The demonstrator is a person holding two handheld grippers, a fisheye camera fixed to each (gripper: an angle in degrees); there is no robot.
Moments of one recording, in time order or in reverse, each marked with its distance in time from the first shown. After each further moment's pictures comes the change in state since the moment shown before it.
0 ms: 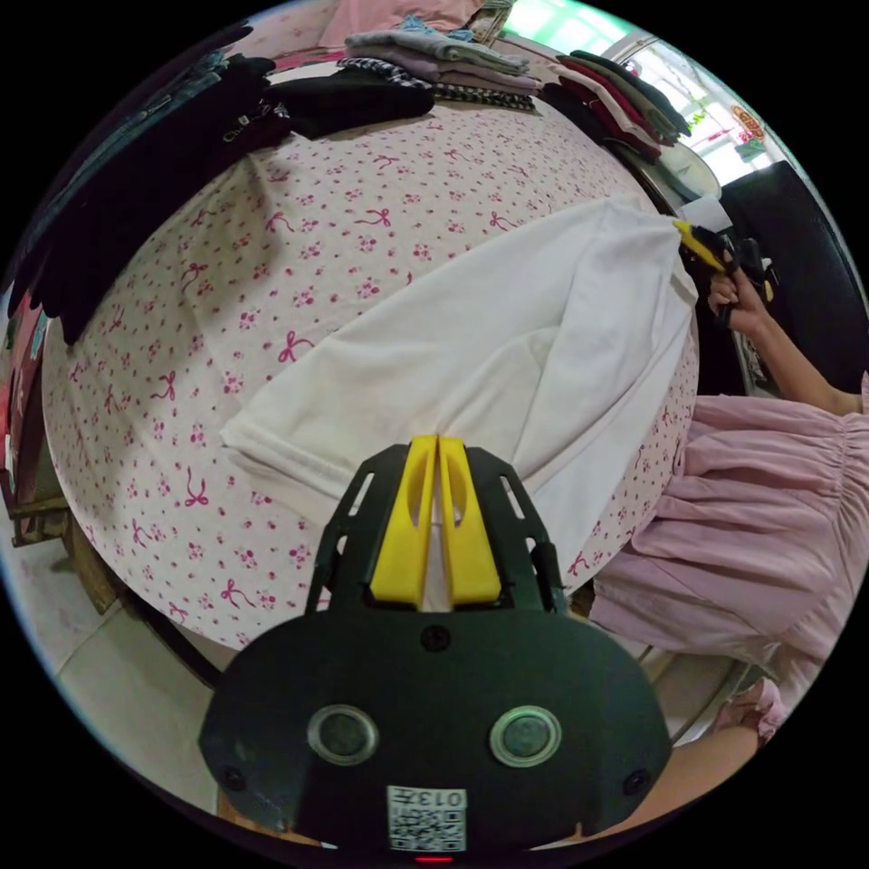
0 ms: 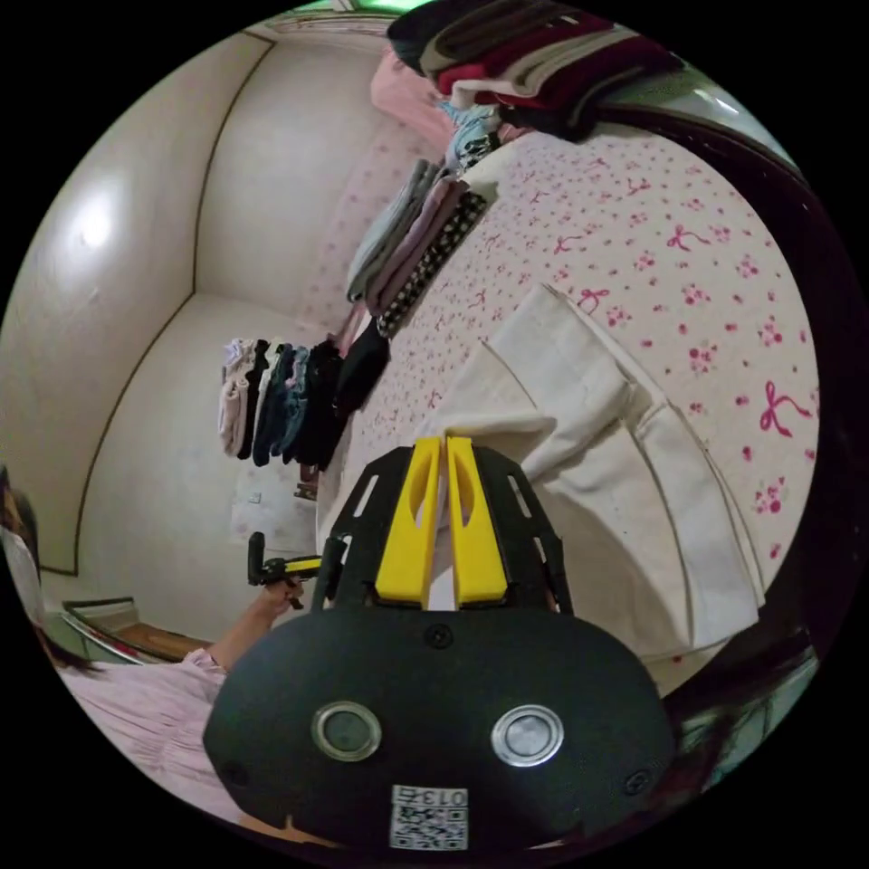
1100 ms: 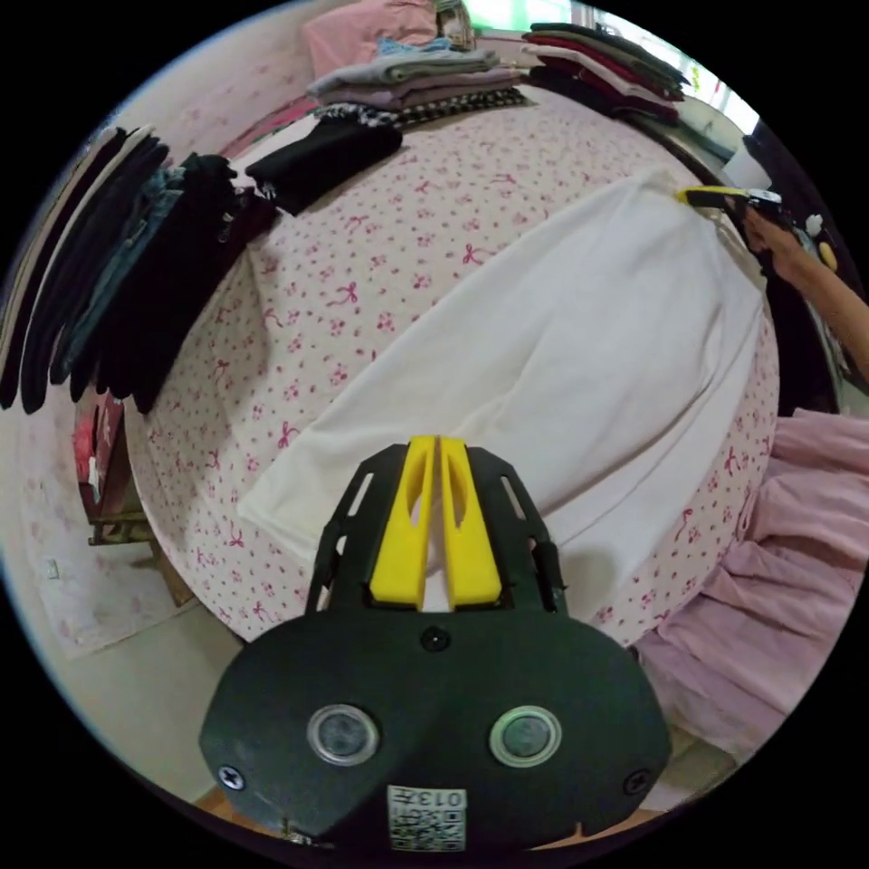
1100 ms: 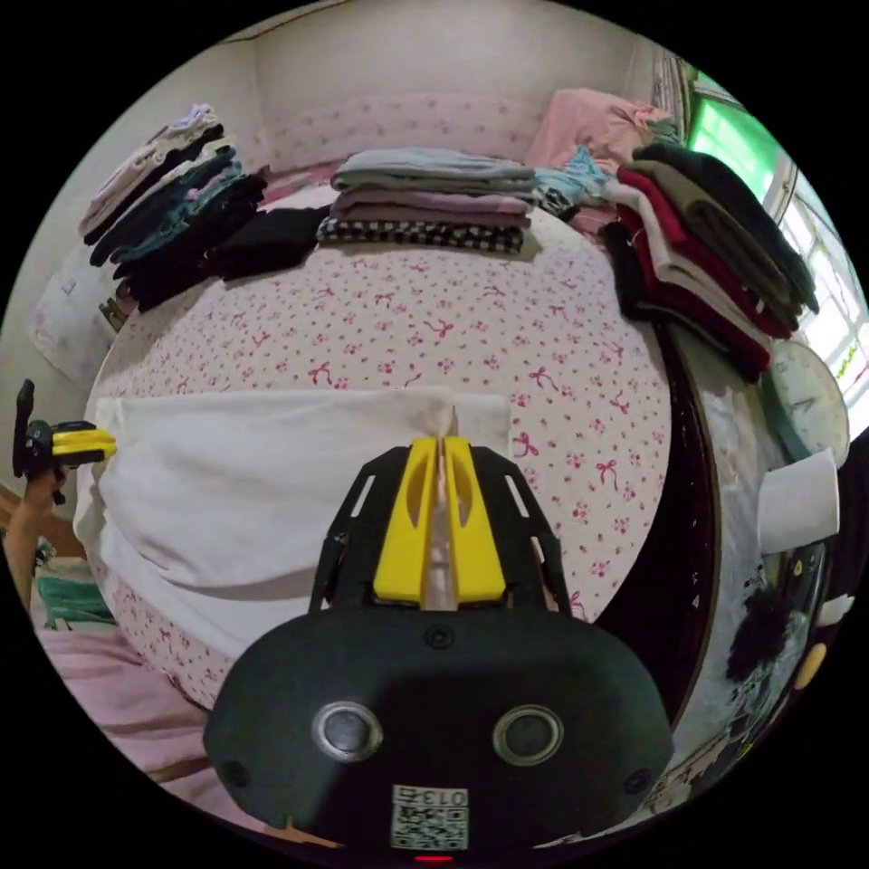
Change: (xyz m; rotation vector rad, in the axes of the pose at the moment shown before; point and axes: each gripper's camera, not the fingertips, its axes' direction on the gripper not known) left arm 0.153 -0.043 0.064 0.024 -0.367 0.005; right arm -0.059 0.036 0.111 -0.225 0.768 -0.509
